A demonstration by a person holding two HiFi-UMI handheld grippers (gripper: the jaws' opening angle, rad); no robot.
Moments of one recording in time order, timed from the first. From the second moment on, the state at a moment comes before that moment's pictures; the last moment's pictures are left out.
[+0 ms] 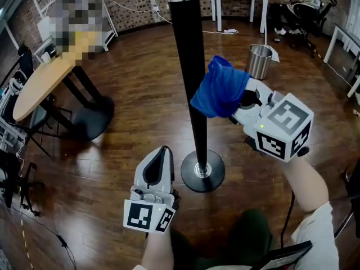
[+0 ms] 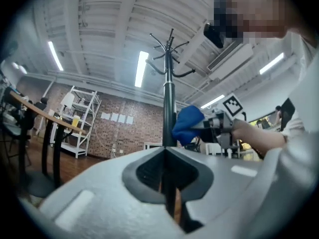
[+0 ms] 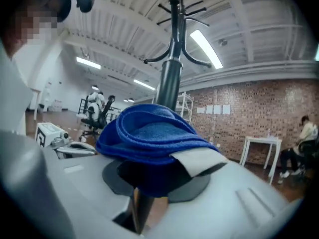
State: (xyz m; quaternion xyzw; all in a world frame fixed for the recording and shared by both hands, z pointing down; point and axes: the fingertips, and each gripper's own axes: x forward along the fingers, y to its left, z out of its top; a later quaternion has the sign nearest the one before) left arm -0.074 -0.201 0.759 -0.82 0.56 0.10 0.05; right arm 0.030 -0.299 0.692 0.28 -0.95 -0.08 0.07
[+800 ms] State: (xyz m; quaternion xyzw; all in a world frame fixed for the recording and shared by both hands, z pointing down) left arm -0.117 -0.209 0.864 -0.79 0.60 0.07 0.00; right arm -0.027 -0.272 1.169 0.38 -0.91 0.06 0.16
